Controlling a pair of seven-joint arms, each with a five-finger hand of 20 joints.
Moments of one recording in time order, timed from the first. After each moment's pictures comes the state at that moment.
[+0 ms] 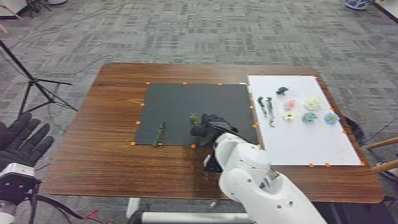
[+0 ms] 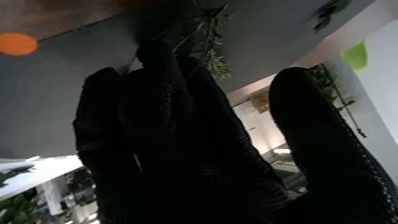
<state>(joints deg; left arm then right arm) 152.6 -50.4 -119.0 -132.1 5.1 19.7 23.2 -81.3 -72.9 49.5 -110.1 -124.7 -18.2 46.8</state>
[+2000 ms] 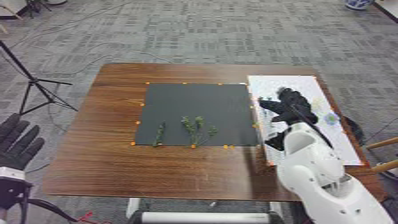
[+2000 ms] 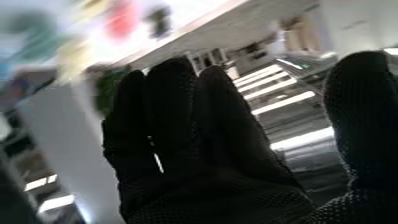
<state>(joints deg) 155.2 -51.5 -121.3 -132.0 5.0 18.7 24.8 -91.3 -56.0 68.5 -117.2 -130.0 1.0 48.2</state>
